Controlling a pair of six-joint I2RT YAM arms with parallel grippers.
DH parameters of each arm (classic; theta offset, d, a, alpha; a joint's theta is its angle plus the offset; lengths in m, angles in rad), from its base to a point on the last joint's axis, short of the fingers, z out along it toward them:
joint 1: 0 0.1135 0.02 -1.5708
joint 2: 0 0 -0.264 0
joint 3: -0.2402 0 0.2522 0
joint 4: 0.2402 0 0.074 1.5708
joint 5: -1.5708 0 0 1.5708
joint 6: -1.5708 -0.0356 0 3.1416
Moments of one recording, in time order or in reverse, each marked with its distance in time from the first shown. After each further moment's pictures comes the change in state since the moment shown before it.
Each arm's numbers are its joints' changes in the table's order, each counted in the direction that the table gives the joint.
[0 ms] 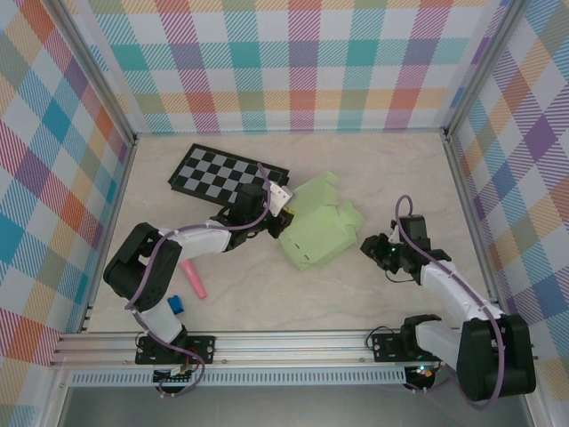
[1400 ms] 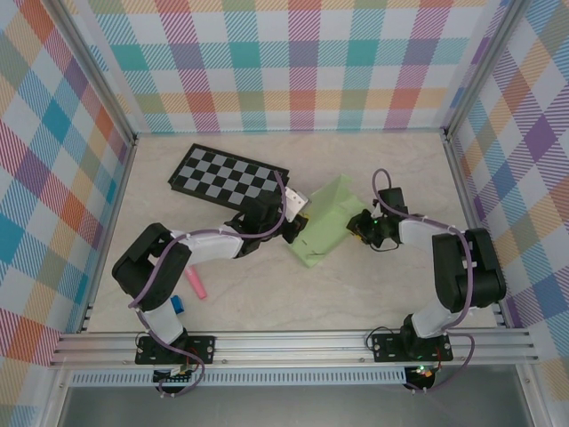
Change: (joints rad) left arm -0.125 0.036 -0.025 -0.059 0.103 0.029; right arm 0.049 0.527 -0.304 -0.140 0.026 0.040
